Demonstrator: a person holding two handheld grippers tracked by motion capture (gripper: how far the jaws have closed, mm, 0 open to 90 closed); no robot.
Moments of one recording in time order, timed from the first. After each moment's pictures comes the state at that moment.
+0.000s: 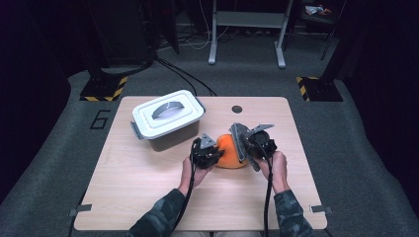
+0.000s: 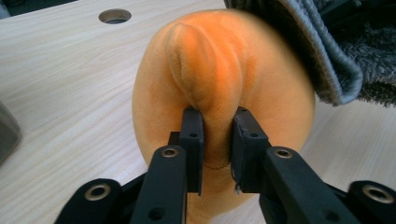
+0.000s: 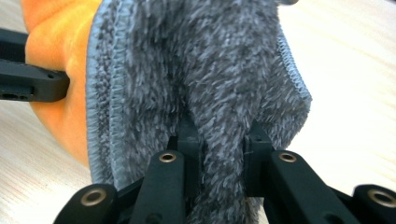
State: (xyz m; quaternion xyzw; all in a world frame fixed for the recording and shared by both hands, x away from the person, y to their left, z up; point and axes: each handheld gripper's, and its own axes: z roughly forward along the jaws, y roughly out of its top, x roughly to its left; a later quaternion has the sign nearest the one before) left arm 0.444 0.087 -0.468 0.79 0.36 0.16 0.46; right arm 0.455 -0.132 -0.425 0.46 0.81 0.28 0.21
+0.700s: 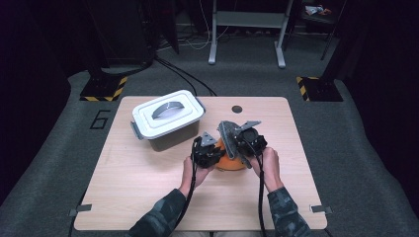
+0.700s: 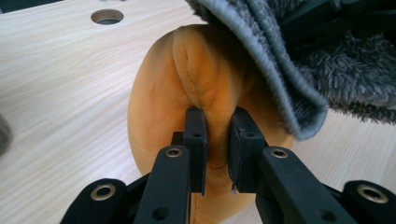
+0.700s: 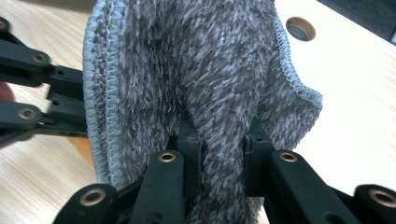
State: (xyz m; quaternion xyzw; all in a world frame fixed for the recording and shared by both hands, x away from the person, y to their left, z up) left arm 0.440 0.083 -0.460 0.80 0.36 0.14 0.46; right arm 0.451 -0.097 -0.407 0.42 0.84 0.27 0.24
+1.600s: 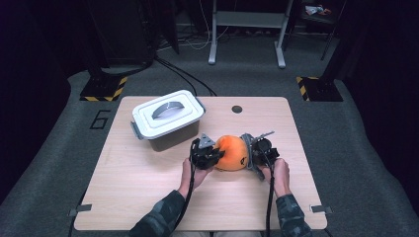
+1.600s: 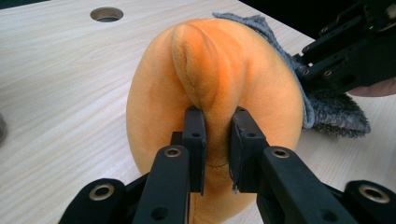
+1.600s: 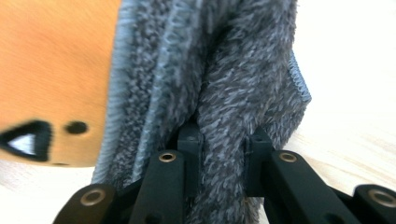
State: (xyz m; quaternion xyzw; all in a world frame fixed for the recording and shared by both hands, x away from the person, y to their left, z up) left arm 0.439 0.088 -0.468 0.79 0.36 0.14 0.47; right arm 0.466 -0.150 -0.479 0.51 0.82 0.21 0.16
